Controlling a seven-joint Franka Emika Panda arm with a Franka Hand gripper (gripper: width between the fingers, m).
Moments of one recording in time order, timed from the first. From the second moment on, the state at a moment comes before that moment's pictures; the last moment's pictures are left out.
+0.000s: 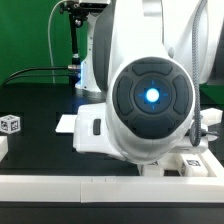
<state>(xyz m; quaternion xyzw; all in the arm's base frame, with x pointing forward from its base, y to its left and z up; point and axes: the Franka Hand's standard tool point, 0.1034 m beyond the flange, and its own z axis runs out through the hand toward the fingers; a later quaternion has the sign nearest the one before) 0.539 0.030 0.029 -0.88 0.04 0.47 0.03</state>
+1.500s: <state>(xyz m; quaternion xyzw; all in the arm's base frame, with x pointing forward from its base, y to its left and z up) 0.564 0.007 0.159 -1.00 0.06 0.01 0.05</state>
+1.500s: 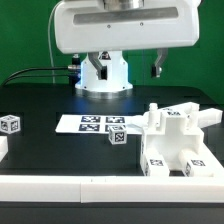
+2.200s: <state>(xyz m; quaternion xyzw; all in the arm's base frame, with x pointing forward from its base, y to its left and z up) 0.489 0.060 0.141 -1.00 0.08 0.03 0.05</state>
